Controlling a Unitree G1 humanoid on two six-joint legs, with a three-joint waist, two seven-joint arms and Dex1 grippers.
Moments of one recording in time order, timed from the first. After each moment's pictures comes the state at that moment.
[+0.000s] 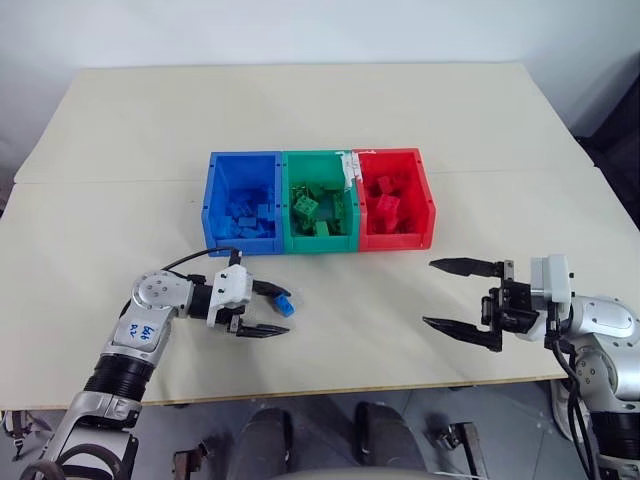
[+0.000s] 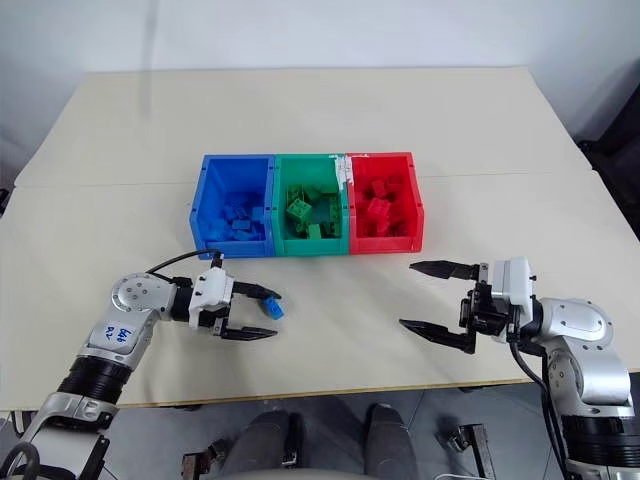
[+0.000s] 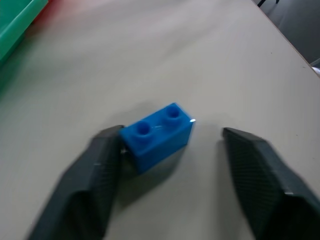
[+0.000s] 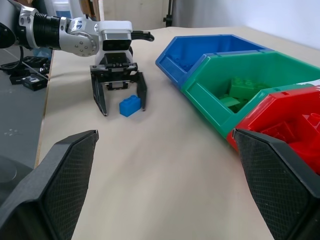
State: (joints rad) left arm -0.39 0.60 -0.14 0.27 -0.24 -0.11 -1.31; right arm -0.09 -0.68 -0.20 -0.12 0.62 0.05 1.34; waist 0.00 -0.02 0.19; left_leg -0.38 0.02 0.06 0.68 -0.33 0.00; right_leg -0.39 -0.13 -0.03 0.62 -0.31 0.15
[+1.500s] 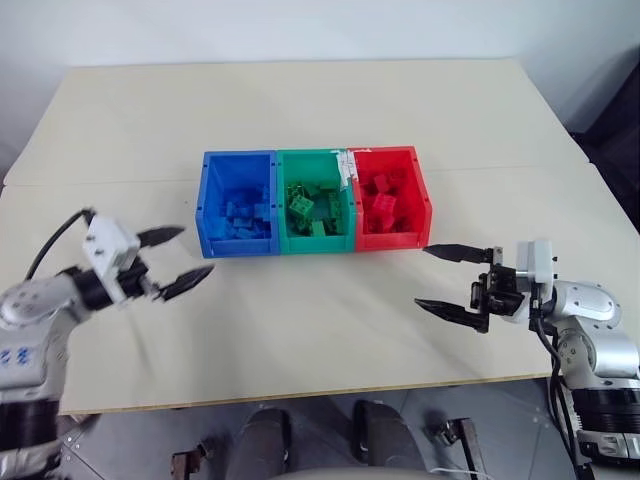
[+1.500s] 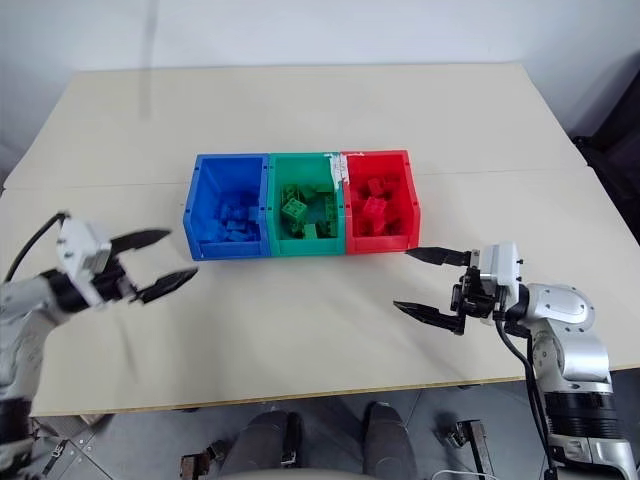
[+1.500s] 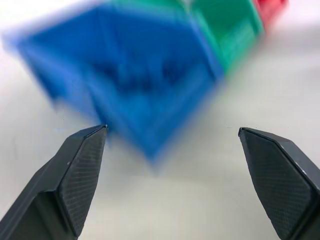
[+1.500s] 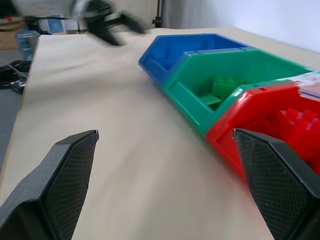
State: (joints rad) left arm 0.01 0.79 0.40 -0.09 -0.45 0.22 -0.98; right arm -0.23 -0.65 -0.17 0.04 0.57 0.01 1.35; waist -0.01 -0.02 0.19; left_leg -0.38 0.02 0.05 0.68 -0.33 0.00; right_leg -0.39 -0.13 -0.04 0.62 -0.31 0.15
